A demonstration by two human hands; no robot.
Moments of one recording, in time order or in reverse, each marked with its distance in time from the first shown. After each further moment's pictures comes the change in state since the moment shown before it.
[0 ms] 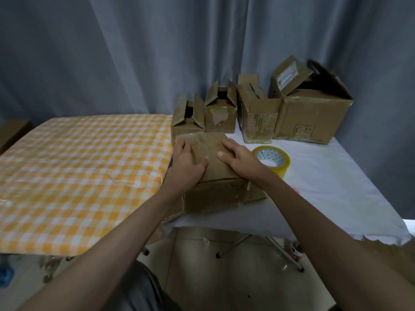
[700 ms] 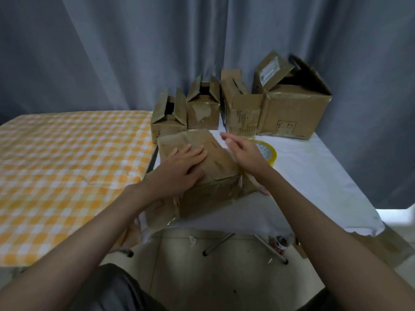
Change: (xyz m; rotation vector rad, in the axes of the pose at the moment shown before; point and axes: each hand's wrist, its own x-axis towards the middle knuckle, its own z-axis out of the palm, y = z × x) left_hand 0.007 -0.002 0.004 0.409 -0.343 0.493; right_hand -0.004 0.041 -0.032 0.151 0.227 -0.054
